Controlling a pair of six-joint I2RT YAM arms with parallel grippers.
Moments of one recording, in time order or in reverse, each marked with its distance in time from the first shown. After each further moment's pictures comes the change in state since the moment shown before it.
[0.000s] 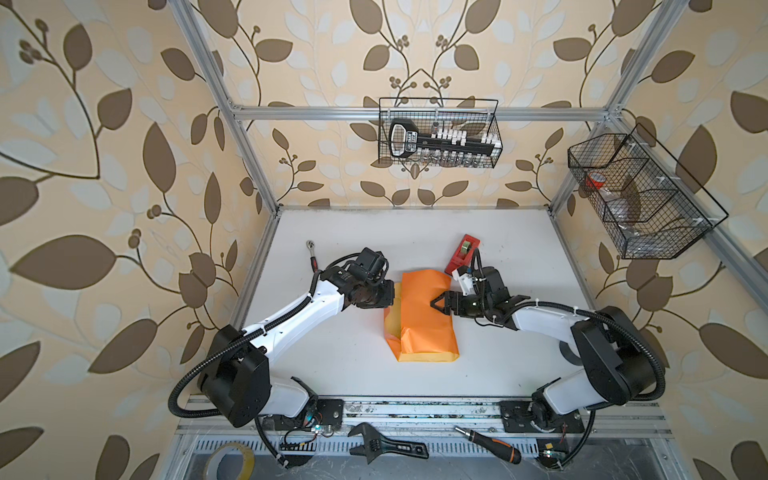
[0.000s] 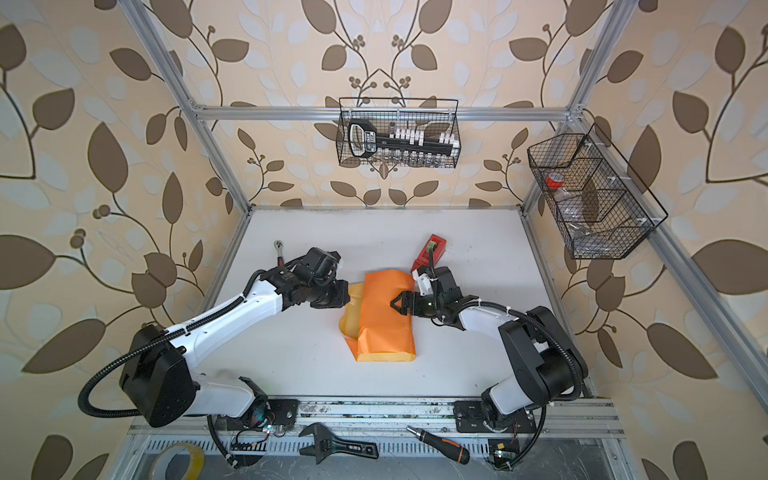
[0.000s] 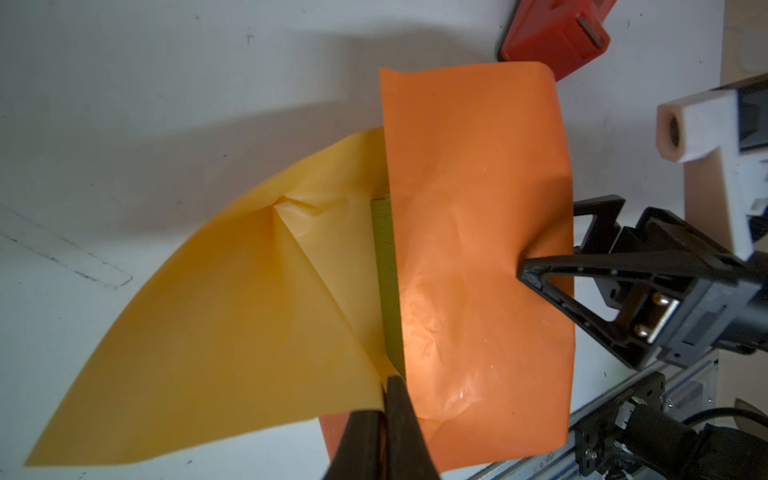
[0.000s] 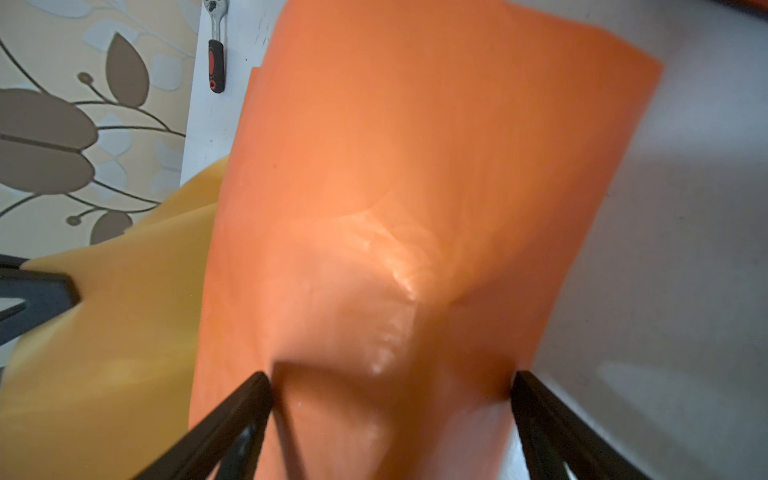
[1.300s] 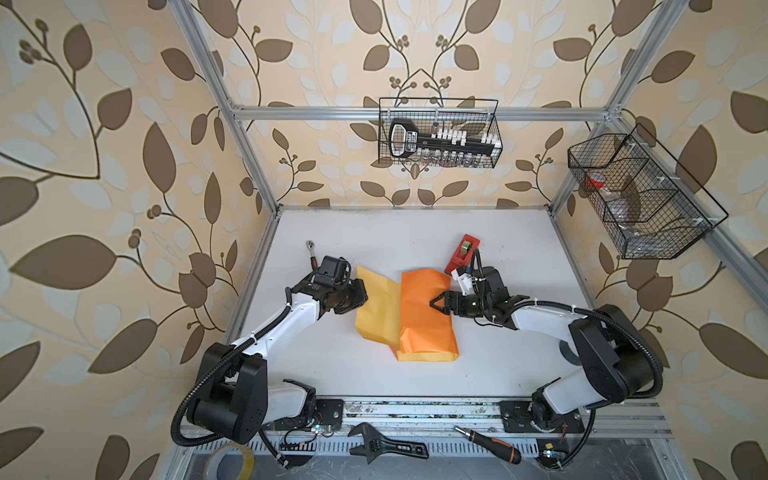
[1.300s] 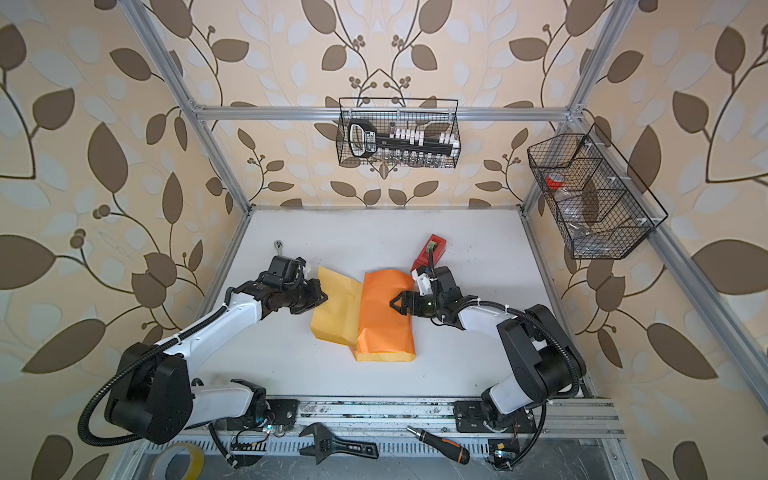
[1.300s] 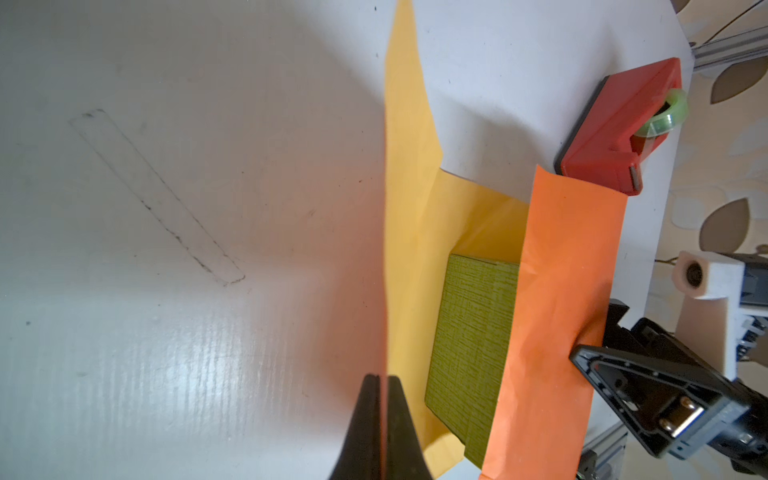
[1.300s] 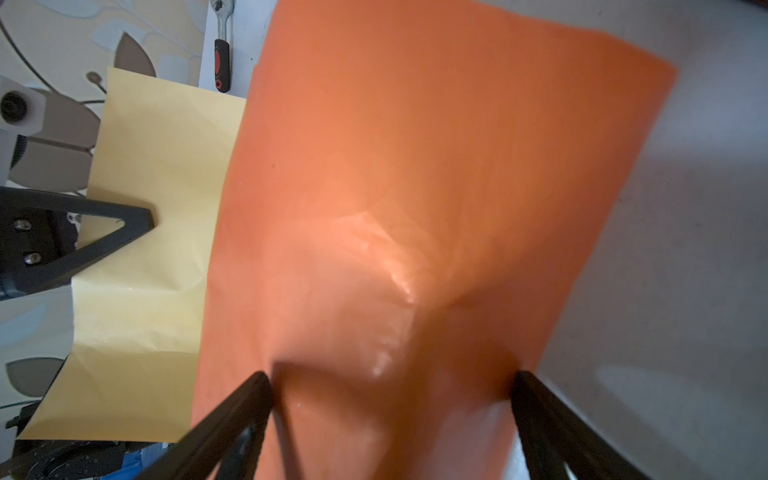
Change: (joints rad) left arm 0.262 -0.092 -0.209 0.177 0.112 -0.068; right arm -0.003 0.014 0.000 0.019 -0.018 0.000
